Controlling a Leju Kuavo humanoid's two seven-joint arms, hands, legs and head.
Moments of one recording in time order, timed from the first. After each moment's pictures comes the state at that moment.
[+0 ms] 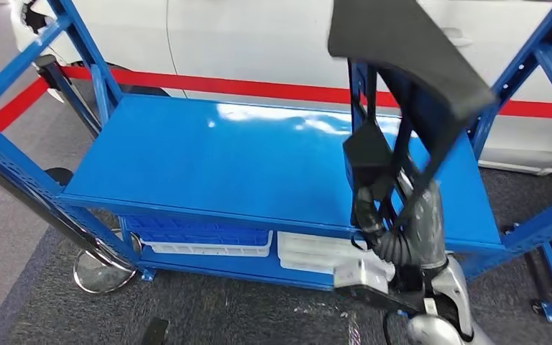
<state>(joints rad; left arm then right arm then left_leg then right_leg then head) -0.15 0.02 -1.12 -0.21 1.05 0.42 -0.36 -0.27 -0.27 0.68 -1.93 0.50 -0.67 -0.02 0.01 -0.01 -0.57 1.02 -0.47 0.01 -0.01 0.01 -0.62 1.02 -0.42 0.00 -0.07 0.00</state>
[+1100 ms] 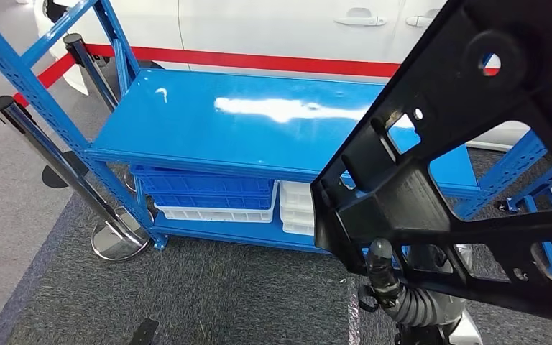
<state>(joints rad) -0.14 0.09 -1.16 -0.22 1.03 0.35 -0.32 -0.13 -0.22 0.68 -2.12 0.33 -0.65 -0.24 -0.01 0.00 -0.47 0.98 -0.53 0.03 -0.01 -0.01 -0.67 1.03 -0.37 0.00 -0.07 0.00</state>
